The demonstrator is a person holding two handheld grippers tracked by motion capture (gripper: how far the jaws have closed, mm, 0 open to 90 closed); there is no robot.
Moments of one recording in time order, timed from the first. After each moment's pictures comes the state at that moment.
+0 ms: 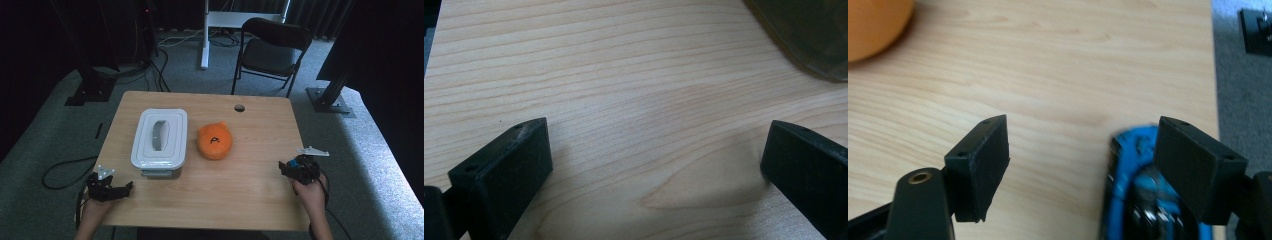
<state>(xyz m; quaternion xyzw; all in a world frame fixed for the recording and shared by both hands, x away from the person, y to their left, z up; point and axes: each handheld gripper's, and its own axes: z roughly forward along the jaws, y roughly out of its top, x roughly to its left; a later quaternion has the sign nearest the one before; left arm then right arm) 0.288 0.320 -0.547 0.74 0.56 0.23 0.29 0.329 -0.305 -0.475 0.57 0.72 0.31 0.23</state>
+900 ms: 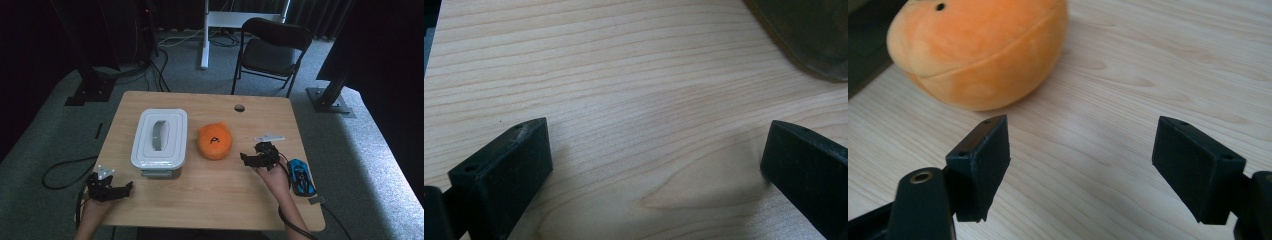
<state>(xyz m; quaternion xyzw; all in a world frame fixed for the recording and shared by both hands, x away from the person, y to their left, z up) 0.288 0.320 -0.547 0.74 0.56 0.23 0.29 0.375 -0.199 -0.473 0.47 0.79 0.35 0.18</state>
